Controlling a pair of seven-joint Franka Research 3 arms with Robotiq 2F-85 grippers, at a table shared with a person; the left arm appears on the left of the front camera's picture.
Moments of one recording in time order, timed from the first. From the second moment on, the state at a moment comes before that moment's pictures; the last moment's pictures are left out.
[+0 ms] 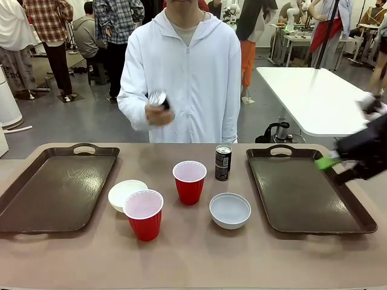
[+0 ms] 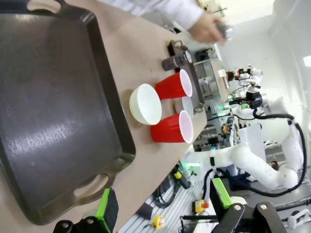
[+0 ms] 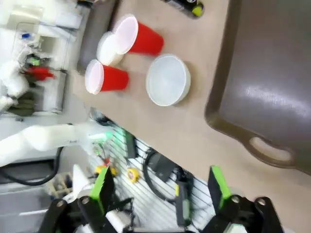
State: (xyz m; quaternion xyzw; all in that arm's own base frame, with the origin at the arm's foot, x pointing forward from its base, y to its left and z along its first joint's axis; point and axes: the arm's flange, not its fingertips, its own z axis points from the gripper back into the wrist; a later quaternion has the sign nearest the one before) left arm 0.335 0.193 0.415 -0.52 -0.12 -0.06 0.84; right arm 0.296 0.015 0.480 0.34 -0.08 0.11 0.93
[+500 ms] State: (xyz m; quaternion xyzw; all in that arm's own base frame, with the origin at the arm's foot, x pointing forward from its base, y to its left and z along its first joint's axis) left arm 0.334 0.193 0.415 -0.52 -0.12 -0.05 0.84; right arm 0.274 0.208 0.447 0.08 -0.06 0.15 0.98
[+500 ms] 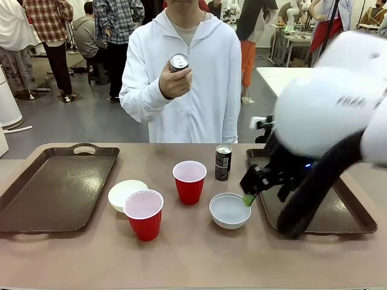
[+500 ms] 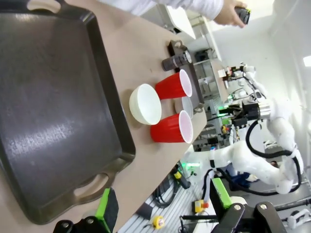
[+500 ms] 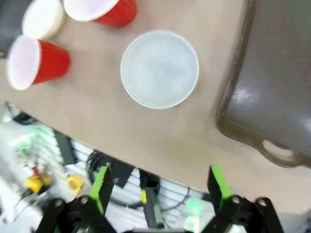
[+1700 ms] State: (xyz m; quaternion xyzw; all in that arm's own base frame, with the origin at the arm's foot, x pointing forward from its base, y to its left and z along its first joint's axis) left arm 0.334 0.194 0.415 -0.52 -0.12 -0.05 0.84; right arm 0.354 0.232 0.357 0.05 -0.09 0.17 0.98
